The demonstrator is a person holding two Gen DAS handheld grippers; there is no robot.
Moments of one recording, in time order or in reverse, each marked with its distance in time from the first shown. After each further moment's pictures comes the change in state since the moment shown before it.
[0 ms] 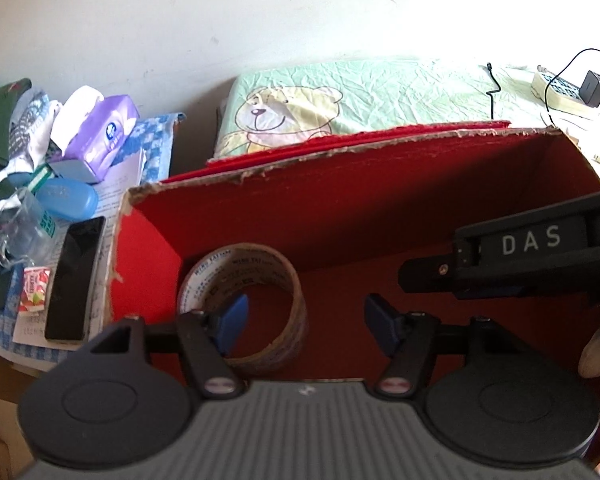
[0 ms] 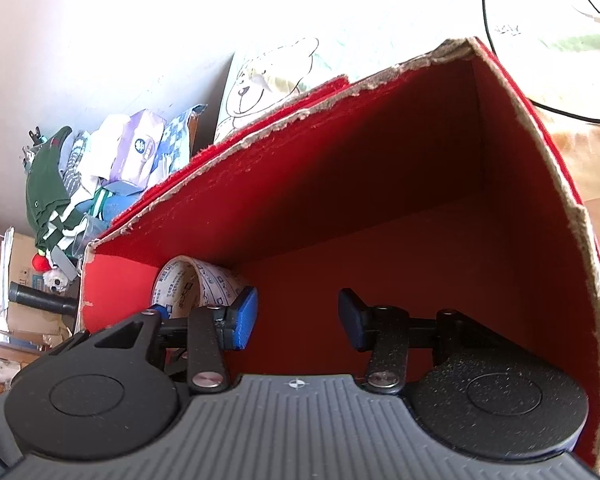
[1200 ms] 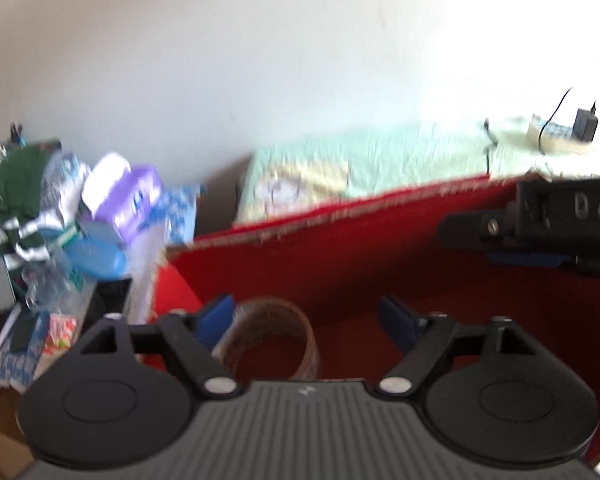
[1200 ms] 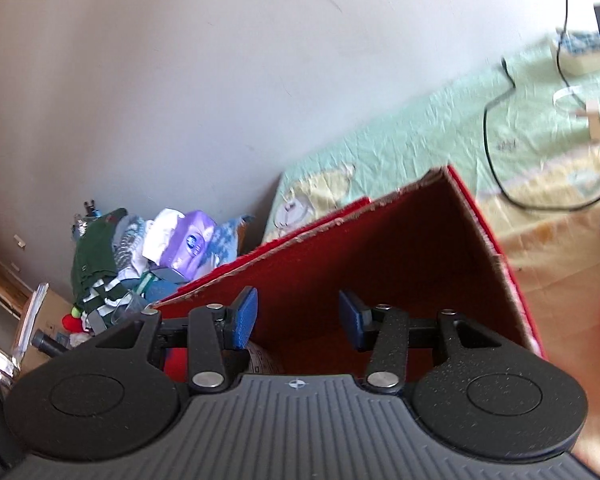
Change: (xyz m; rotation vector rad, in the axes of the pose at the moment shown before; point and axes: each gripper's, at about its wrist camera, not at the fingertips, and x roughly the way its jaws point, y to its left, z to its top) left arm -0.032 -0.008 -0.017 0.036 -0.281 0.074; right arm -0.048 0.003 -0.031 -0.107 -0.422 0.119
